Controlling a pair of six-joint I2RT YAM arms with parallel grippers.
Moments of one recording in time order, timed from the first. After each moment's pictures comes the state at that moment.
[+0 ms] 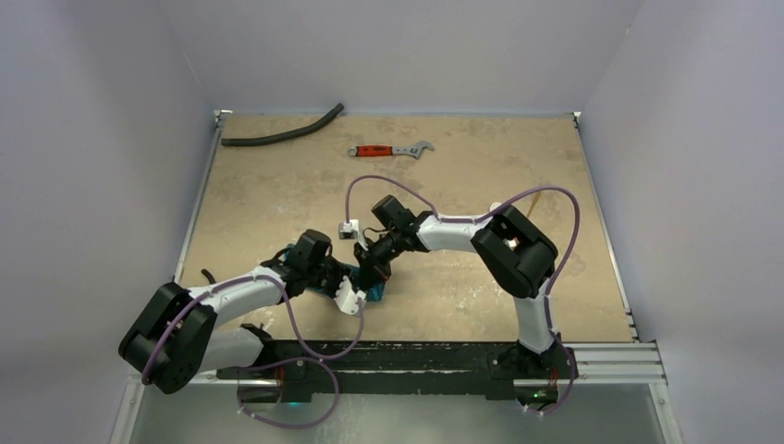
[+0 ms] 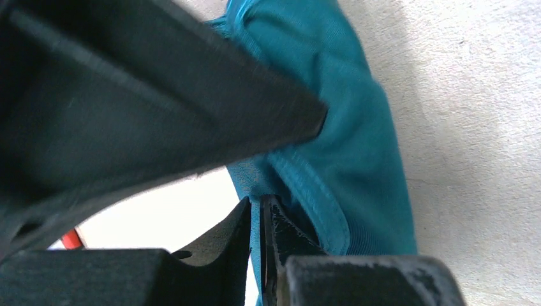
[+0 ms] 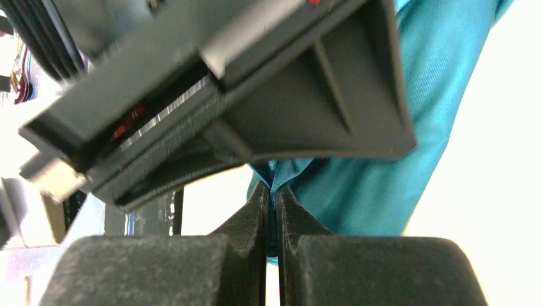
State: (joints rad) left arm -0.57 1.23 0.40 -0.11 0.43 1.51; right arm 0.84 2.00 1.17 -0.18 -0.96 -0.20
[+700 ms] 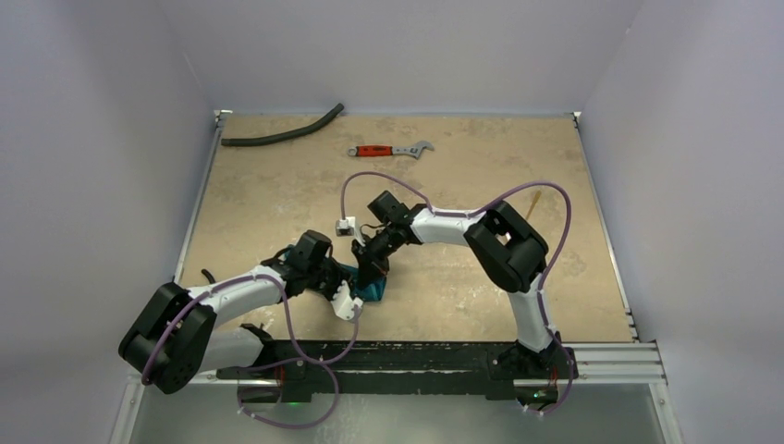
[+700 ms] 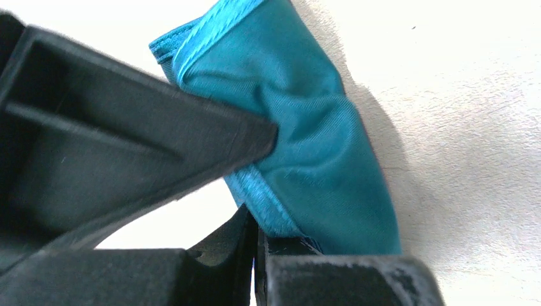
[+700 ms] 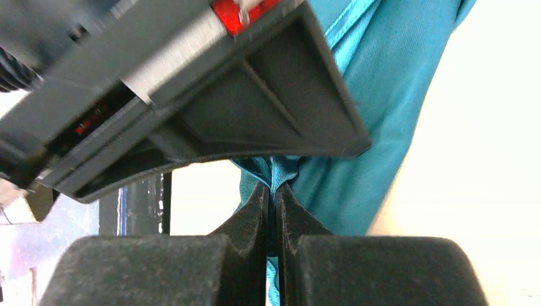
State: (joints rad) left arm -0.57 1.24 0.41 -0.17 0.45 1.64; right arm 0.82 2.07 1.29 -0.32 -0.96 -0.26
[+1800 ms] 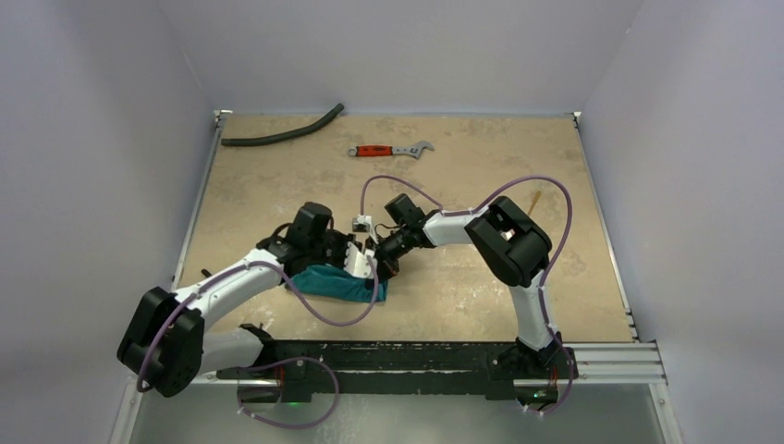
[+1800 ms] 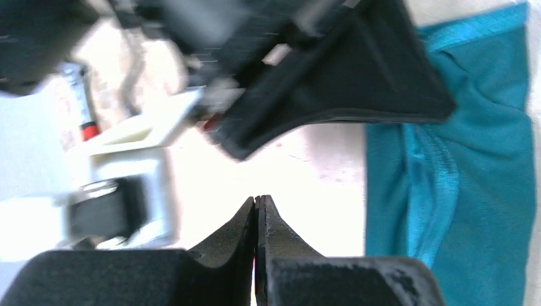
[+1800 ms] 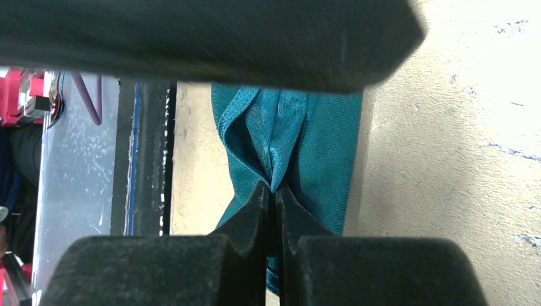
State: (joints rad) left arm -0.55 1.23 0.59 -0.20 0.39 1.28; right arm 0.75 2.09 1.17 -0.12 -1.06 -0.16
